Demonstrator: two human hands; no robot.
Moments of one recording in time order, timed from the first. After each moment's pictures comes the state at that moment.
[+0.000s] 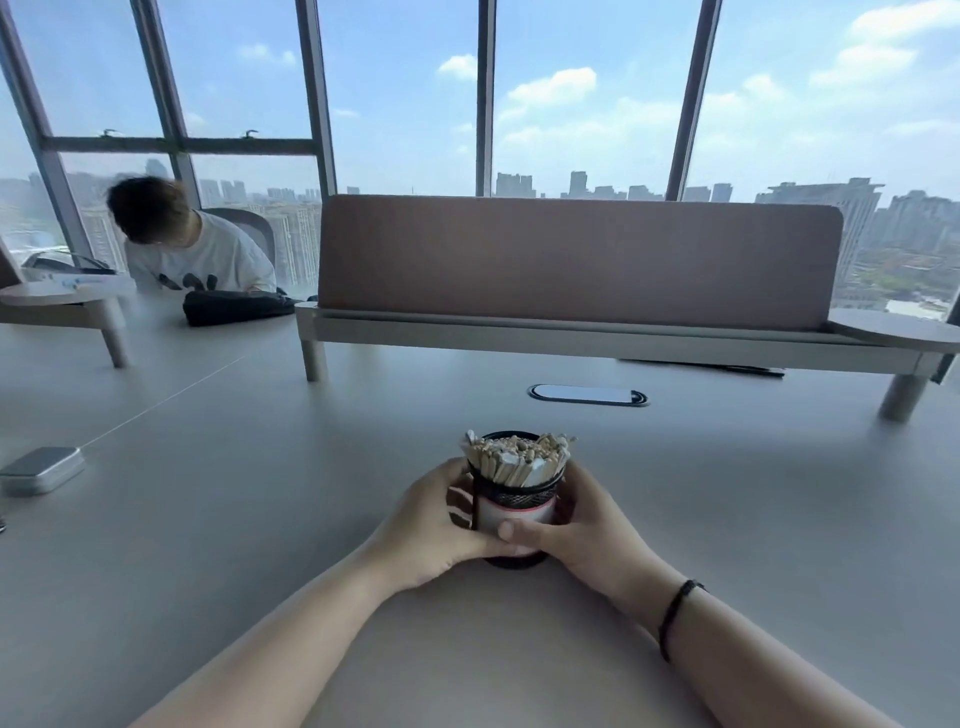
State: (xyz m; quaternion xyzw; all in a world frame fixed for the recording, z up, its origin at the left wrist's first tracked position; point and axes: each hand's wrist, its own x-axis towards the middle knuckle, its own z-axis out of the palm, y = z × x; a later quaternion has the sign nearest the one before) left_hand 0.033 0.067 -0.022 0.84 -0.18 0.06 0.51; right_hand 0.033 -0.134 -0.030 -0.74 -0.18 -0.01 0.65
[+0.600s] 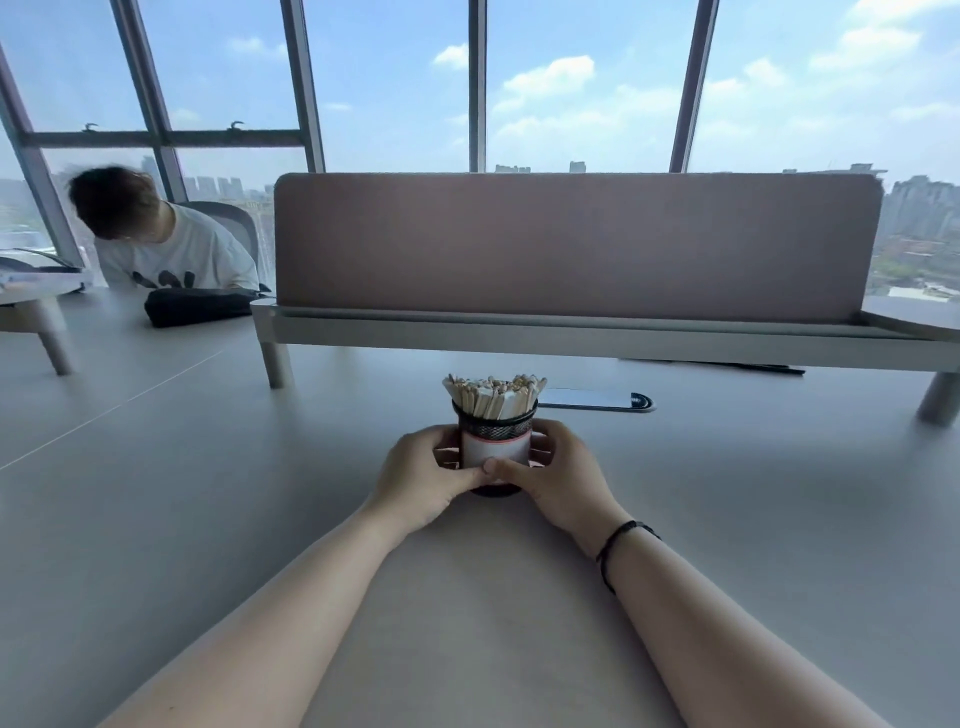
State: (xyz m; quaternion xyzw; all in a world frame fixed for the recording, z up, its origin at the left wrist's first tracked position) left_hand 0.150 0.047 -0.033 0.83 -0.11 0.11 0.53; right_hand 0.145 -0.136 -0.033 -0.82 -0.06 -0.10 0.56
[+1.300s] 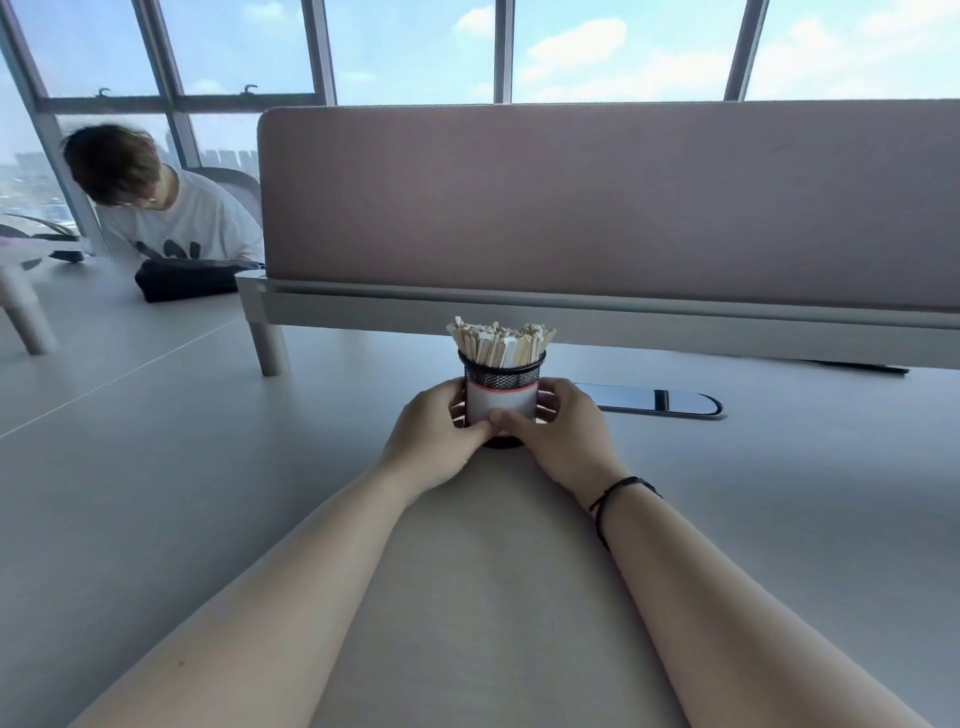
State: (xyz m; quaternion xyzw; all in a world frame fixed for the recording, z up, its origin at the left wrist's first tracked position) left_hand 0.252 0.065 -0.043 0.84 -0.10 0.13 0.51; right_hand 0.254 -0.105 -0.039 -0.84 -0.05 -0.13 0.53
